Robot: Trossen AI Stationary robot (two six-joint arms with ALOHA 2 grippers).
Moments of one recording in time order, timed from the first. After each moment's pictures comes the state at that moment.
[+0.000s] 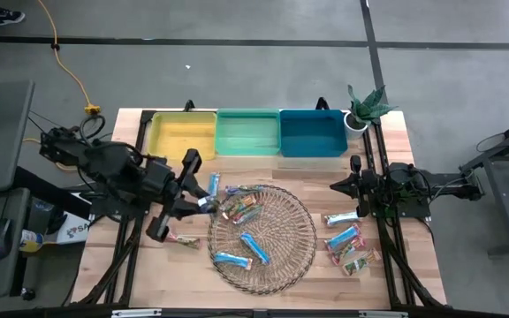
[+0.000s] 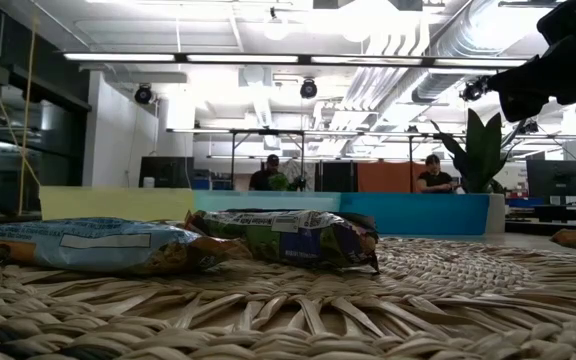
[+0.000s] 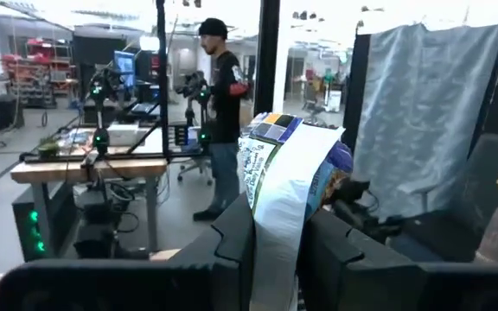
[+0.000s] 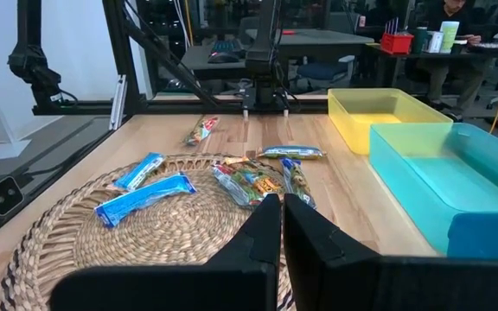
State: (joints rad) left arm -0.46 1.20 1.51 -0.18 -0.16 -0.03; right arm 0.06 0.02 0.13 -0.21 0.02 0.04
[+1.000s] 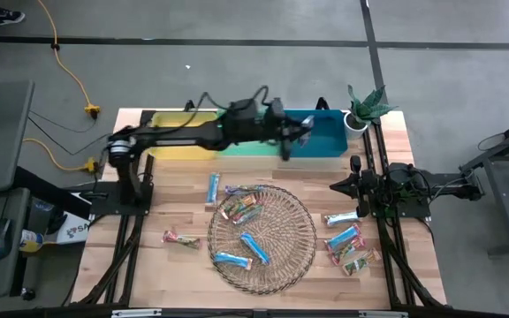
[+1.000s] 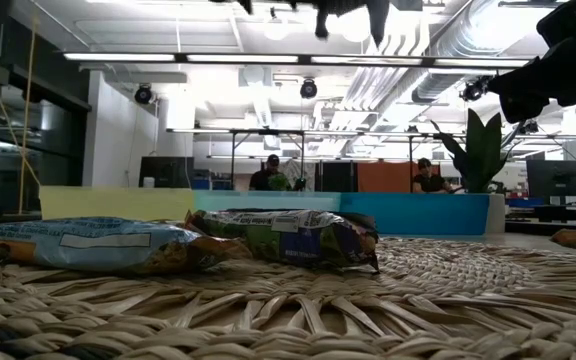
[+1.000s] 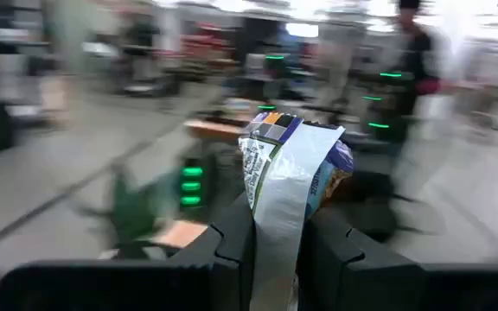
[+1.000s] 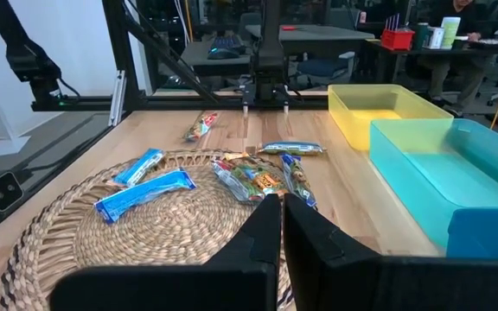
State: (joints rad) left arm 0.21 1.85 1.62 0.29 0.03 -0.12; right arm 0.06 0.02 0.13 -0.22 0.02 0.04
